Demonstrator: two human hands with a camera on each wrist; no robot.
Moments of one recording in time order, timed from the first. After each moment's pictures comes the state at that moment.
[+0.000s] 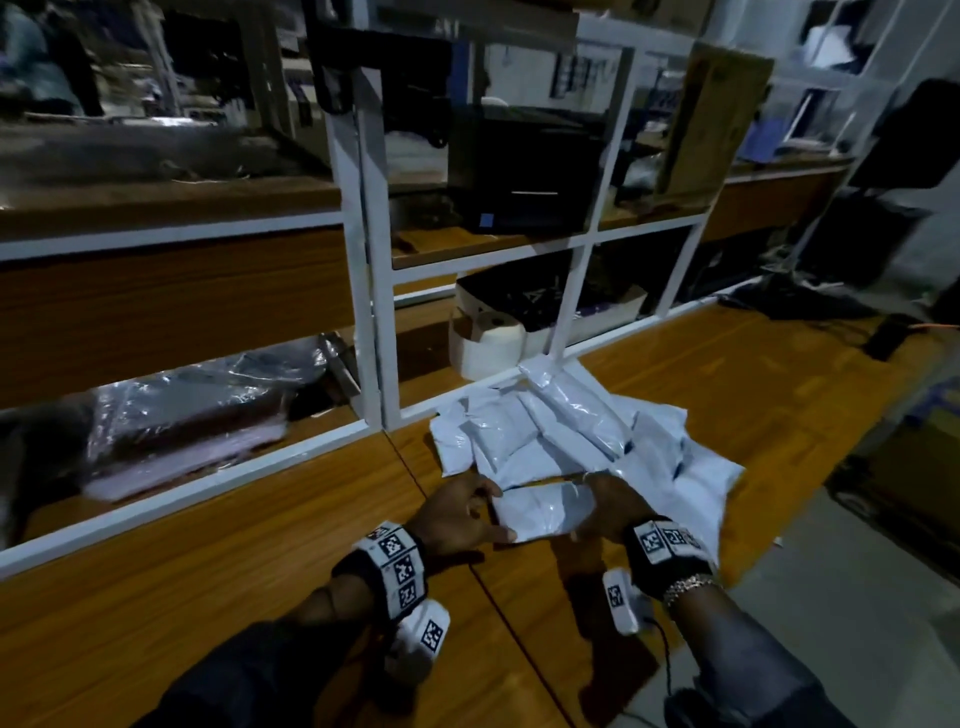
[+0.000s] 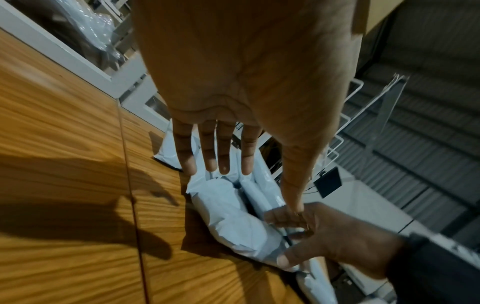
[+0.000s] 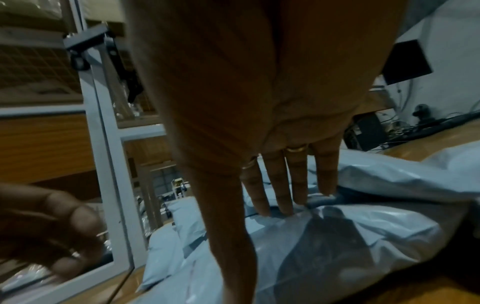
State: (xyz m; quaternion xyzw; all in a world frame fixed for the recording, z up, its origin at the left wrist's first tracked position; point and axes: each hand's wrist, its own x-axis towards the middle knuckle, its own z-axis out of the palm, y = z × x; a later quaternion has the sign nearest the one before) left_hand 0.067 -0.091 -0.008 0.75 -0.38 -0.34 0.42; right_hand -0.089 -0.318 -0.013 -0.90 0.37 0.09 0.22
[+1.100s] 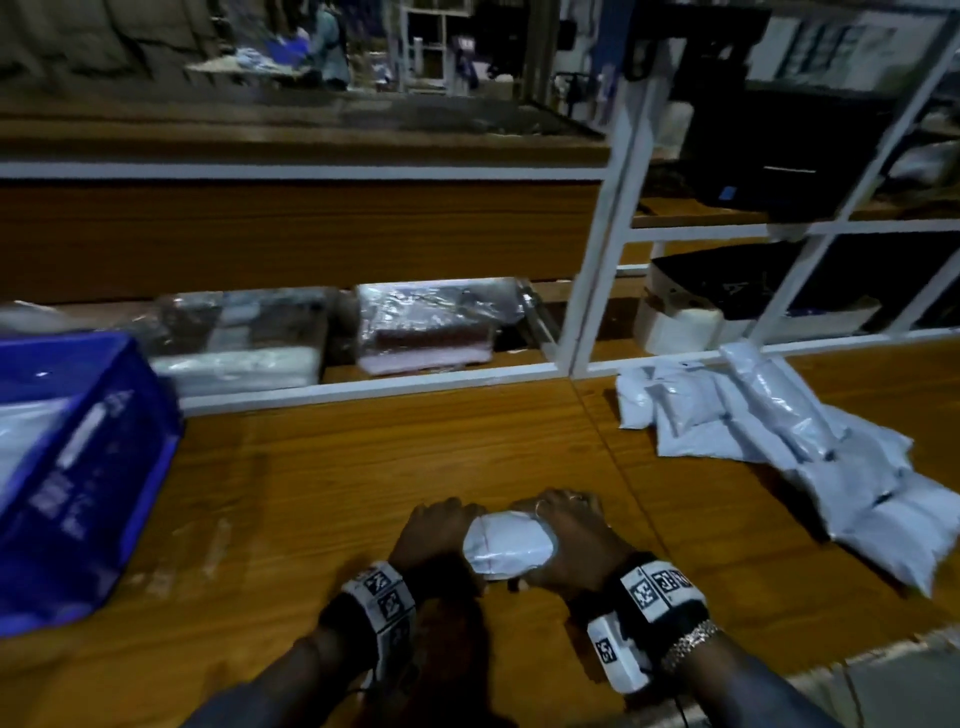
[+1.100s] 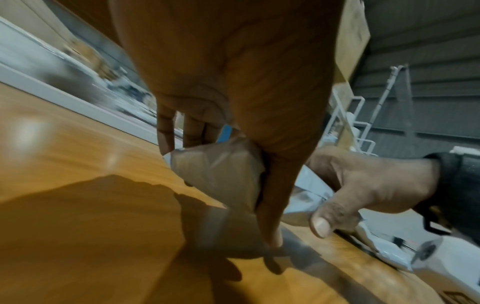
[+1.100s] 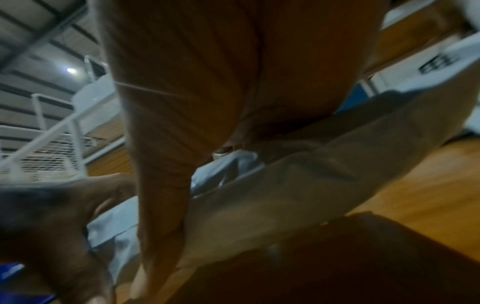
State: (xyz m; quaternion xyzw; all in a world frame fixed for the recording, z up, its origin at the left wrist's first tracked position) left_hand 0.040 0.189 -0.066 0.93 -0.36 -0.07 0.09; right_hand -0.043 -0.026 -0.033 -0.99 -0.04 0.06 0.14
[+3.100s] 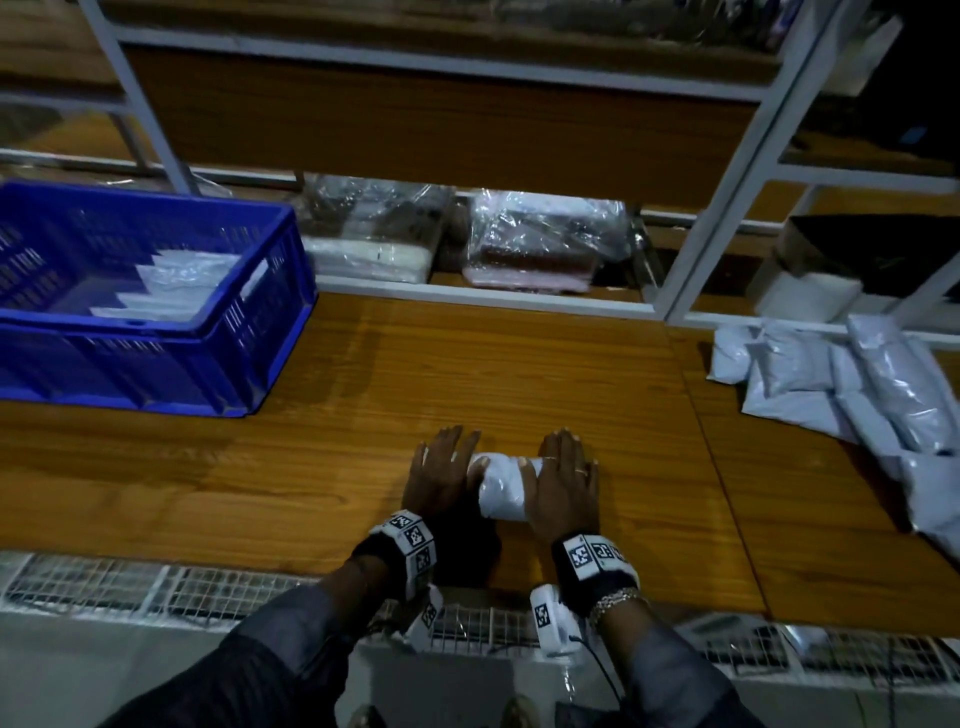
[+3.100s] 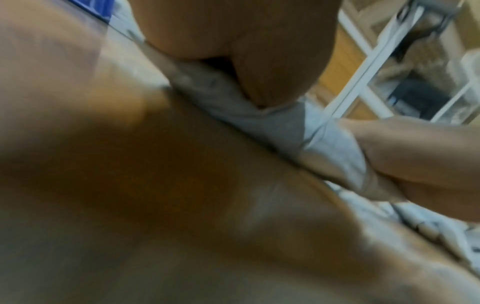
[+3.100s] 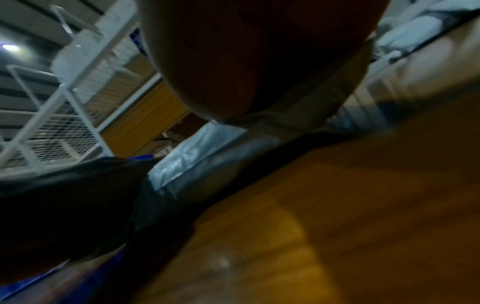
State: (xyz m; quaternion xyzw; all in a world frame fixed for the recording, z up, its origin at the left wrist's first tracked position) left_hand -0.044 0.285 -0.126 0.96 -0.19 0.06 0.18; right_hand -0.083 0.104 -0.099 -0.98 0.10 -0.02 0.16
